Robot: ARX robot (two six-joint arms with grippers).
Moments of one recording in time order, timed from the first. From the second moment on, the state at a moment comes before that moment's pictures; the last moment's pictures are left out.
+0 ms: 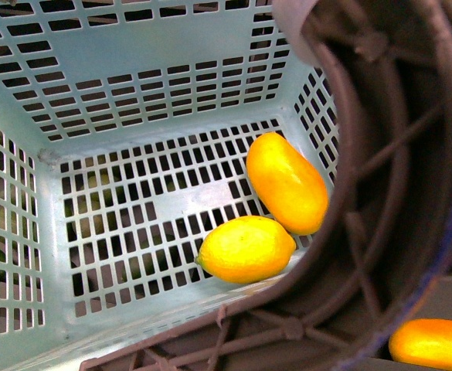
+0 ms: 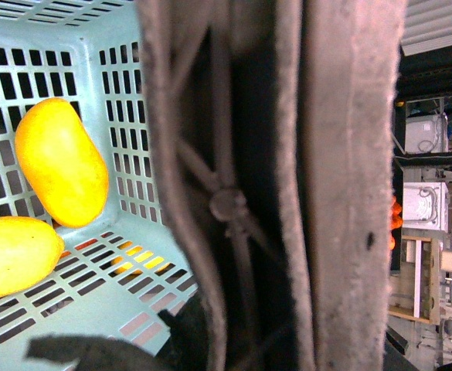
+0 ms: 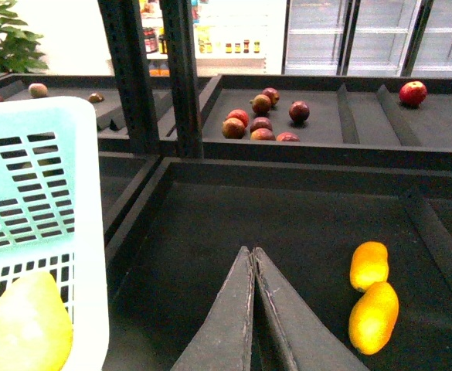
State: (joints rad) left arm -0.60 1.35 1.00 -0.17 0.28 -1.00; right arm 0.00 0.24 0.02 0.24 0.00 0.00
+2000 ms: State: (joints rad) left arm -0.60 1.36 1.00 -0.17 0.28 -0.99; right arm 0.00 0.00 0.02 0.00 0.00 0.00
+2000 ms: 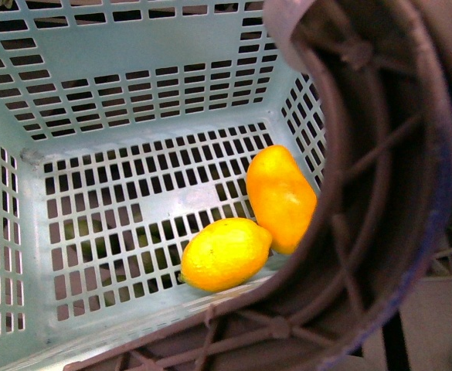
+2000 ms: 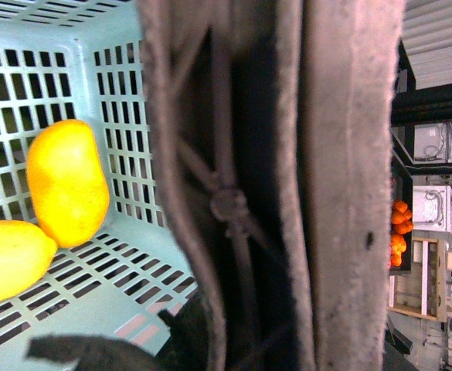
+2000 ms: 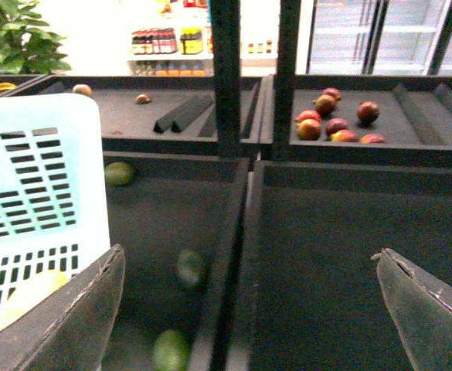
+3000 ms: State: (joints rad) left arm -0.60 1.36 1.00 -0.17 0.28 -0.99; right arm 0.00 0.00 0.02 0.00 -0.01 0.00
